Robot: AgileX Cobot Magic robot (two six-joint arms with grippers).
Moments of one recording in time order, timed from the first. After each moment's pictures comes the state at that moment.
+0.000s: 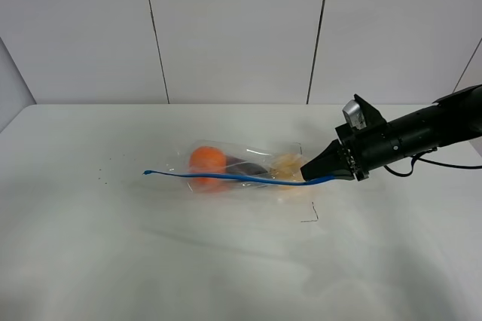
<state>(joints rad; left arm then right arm) 0.03 -0.01 -0.66 0.14 0.91 -0.06 -0.05 1.93 -1.02 1.22 1.21 -1.08</state>
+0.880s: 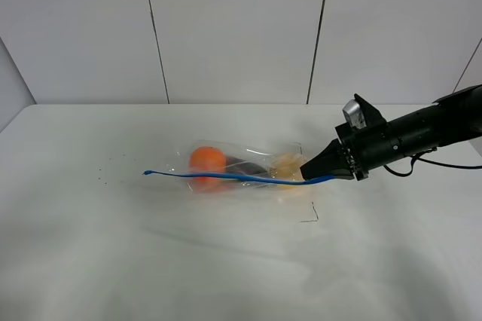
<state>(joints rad) 0.03 -0.01 -0.50 0.06 1.05 -0.02 -0.05 1.93 -1.02 1.22 1.21 -1.08</state>
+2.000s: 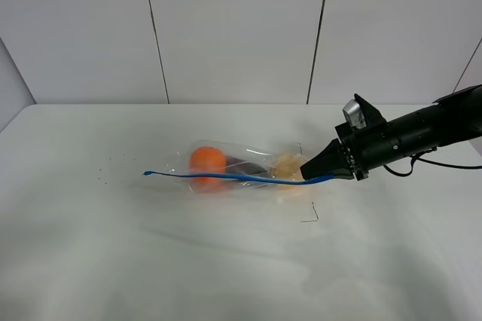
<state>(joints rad) 0.03 -0.01 -0.50 0.05 1.05 0.00 -0.05 1.93 -1.02 1.22 1.21 -1.07</state>
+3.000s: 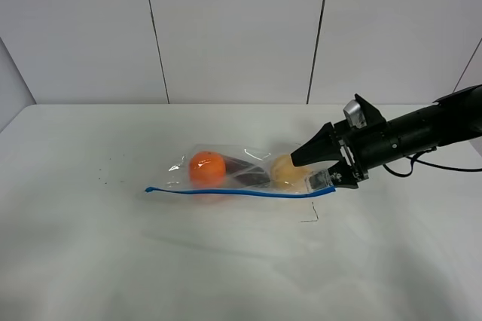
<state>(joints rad) 0.03 -0.01 -0.50 0.05 1.05 0.00 -0.05 1.93 -1.02 1.22 1.21 -1.02</state>
